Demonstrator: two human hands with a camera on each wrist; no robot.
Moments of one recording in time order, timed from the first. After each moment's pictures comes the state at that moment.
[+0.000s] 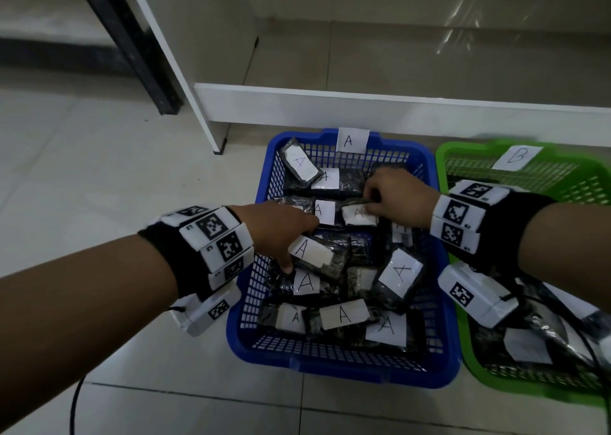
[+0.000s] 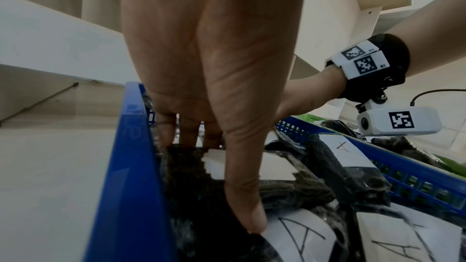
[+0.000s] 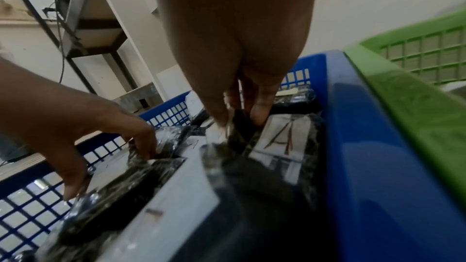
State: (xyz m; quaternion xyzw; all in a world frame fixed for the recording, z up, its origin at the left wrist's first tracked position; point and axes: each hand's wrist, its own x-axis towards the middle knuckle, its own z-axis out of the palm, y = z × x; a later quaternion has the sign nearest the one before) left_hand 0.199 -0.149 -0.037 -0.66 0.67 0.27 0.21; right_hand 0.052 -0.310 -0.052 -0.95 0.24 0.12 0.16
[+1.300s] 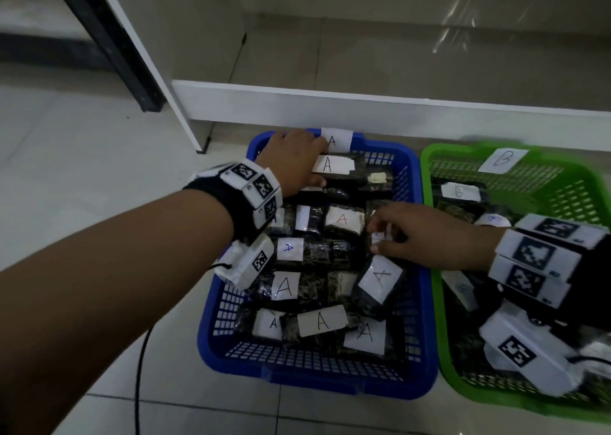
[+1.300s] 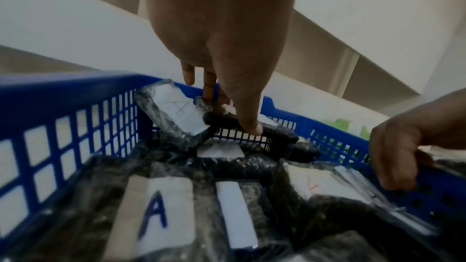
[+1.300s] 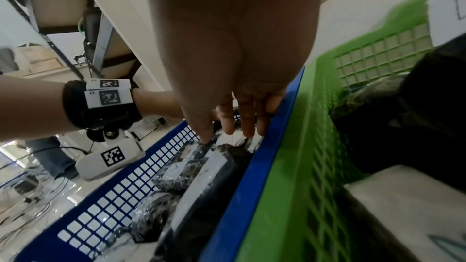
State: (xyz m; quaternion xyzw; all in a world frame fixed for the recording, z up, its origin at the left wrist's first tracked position) left_hand 0.216 -0.235 -0.050 -0.77 0.64 0.06 0.01; right_hand -0.015 -0.304 -0.033 -0.93 0.19 0.16 0.26
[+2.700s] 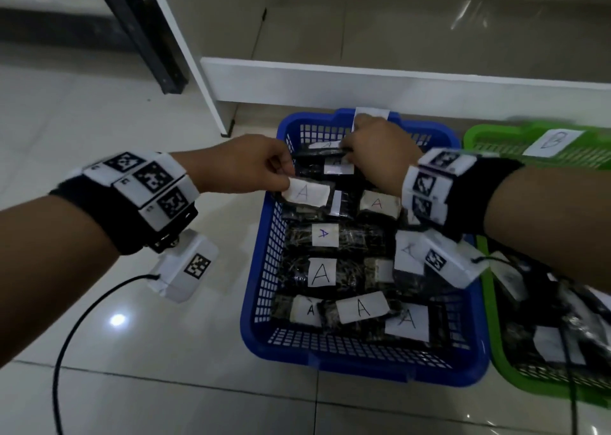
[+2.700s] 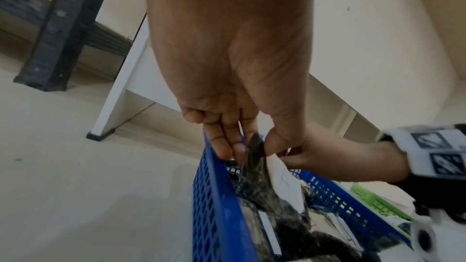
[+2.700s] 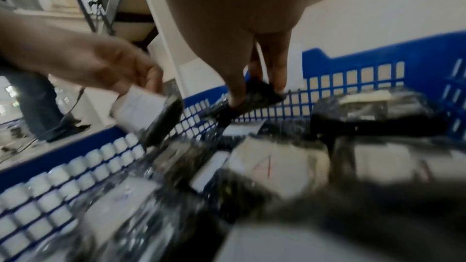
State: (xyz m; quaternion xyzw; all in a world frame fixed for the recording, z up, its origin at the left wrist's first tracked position) left_hand 0.266 -0.140 -0.011 -0.77 0.53 0.34 -0.12; right_hand 0.119 -0.302 -0.052 -0.98 0.20 0.06 0.01
